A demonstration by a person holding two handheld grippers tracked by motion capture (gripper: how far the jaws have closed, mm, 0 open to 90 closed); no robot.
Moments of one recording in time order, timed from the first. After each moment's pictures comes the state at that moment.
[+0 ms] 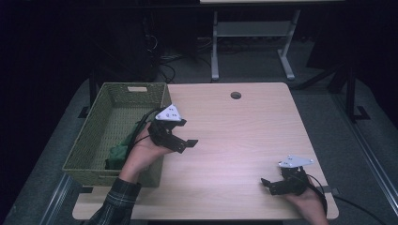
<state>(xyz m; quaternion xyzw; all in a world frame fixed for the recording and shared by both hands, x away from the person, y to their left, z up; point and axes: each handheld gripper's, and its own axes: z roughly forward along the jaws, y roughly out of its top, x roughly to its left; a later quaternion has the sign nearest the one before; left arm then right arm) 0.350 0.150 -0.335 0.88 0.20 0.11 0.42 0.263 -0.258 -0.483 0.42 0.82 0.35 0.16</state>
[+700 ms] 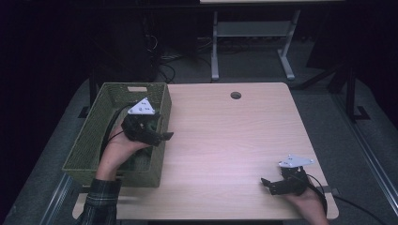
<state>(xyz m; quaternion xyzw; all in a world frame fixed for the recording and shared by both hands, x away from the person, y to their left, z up) 0.353 0.214 -0.320 0.87 0.26 0.15 0.40 0.263 -0.258 -0.483 0.42 0.82 0.35 0.16</state>
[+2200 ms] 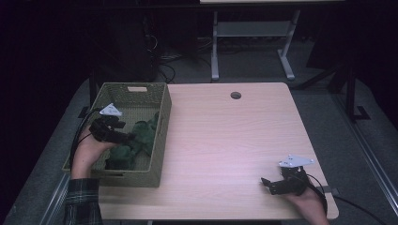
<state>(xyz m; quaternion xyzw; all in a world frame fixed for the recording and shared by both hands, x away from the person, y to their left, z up) 0.374 0.315 -0.359 0.86 0.37 0.16 0.30 0.263 -0.258 -0.483 0.43 0.82 0.35 0.16</state>
